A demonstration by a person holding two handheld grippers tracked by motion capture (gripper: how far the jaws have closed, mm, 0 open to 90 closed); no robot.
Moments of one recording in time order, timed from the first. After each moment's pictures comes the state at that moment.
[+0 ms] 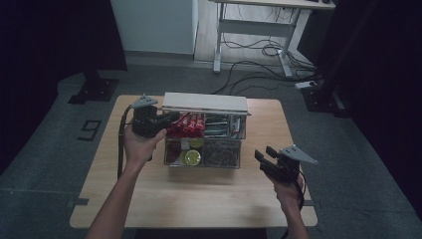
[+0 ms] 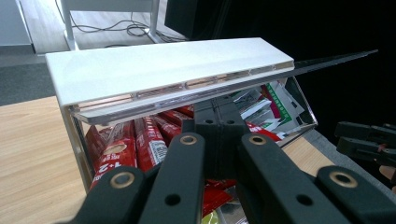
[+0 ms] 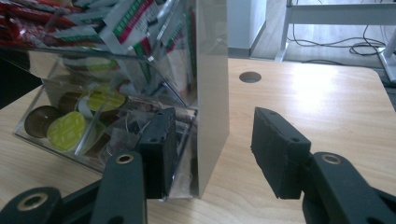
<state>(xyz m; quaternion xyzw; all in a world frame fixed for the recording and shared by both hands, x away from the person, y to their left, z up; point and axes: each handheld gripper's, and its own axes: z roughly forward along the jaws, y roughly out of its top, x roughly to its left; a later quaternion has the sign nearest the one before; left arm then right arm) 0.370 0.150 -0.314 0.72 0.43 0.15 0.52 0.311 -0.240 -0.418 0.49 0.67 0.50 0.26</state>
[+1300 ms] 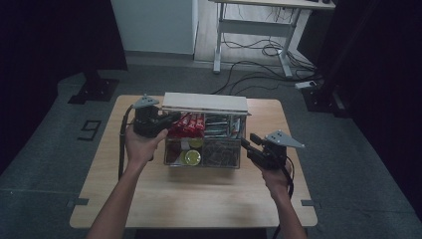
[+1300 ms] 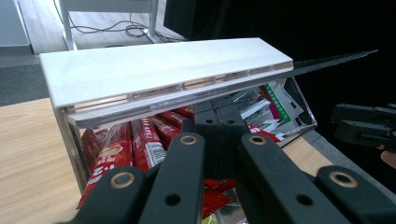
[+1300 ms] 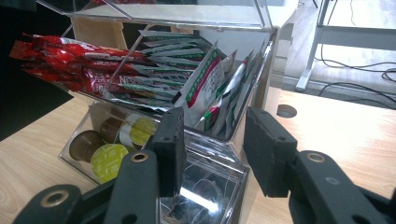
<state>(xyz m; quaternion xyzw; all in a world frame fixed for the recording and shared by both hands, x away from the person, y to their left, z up) 0.371 0.148 -0.315 0.72 0.43 0.15 0.52 0.328 -0.199 -0.379 0.44 0.69 0.52 0.25</state>
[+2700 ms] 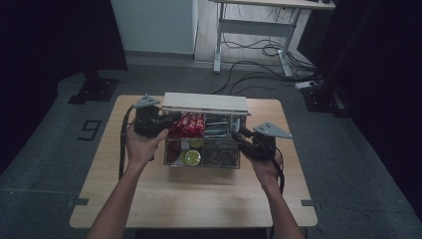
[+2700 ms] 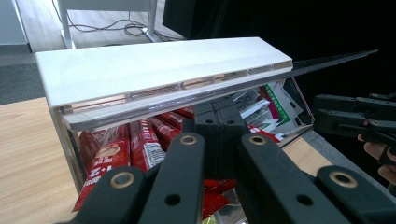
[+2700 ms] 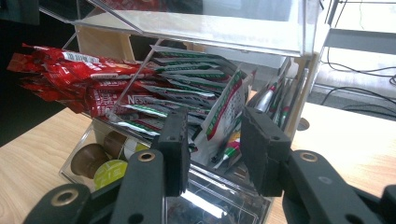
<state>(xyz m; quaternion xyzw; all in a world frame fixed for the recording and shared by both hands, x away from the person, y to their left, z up) 0.372 0.147 -0.316 0.72 0.43 0.15 0.52 0.348 -0.174 -0.371 0.43 0.70 0.52 0.25</state>
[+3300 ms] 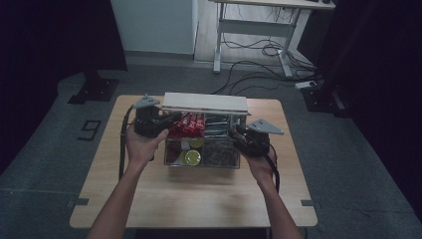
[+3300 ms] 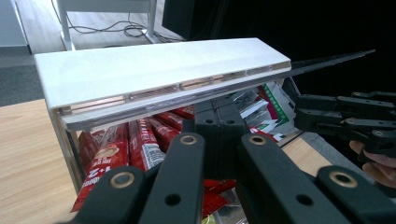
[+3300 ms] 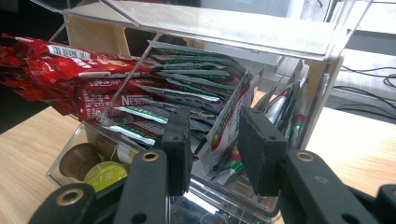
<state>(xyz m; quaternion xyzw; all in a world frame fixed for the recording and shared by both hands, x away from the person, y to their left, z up) 0.371 0.146 -0.315 0.72 0.43 0.15 0.52 0.361 -0.161 -0.374 0.43 0.71 0.50 0.26</state>
